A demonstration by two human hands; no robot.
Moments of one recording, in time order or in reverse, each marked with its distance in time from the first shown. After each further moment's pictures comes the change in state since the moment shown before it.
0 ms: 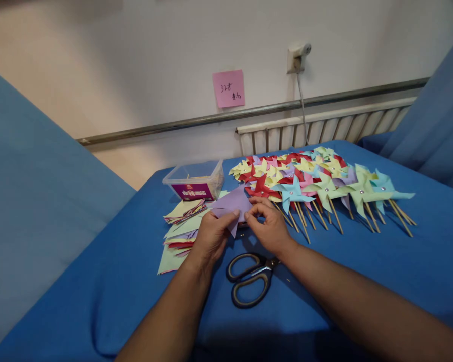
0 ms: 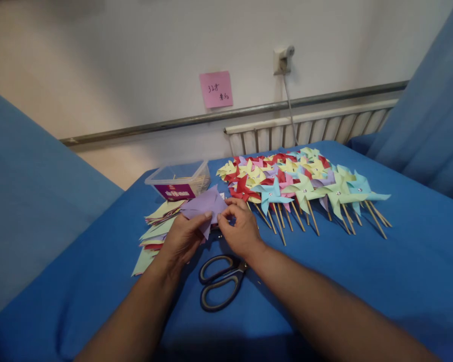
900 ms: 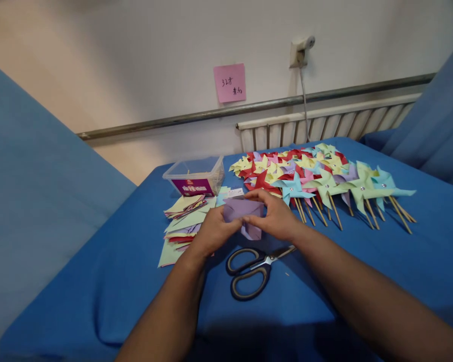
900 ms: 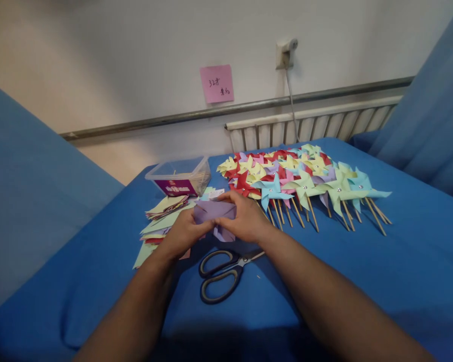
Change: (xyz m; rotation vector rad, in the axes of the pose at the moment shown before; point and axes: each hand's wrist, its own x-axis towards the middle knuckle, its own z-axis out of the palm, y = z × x) left_hand -0.005 0.014 -0.007 0.721 -0.101 0.077; right_hand 0.019 -0.002 -0.028 -0.020 -0.314 0.015
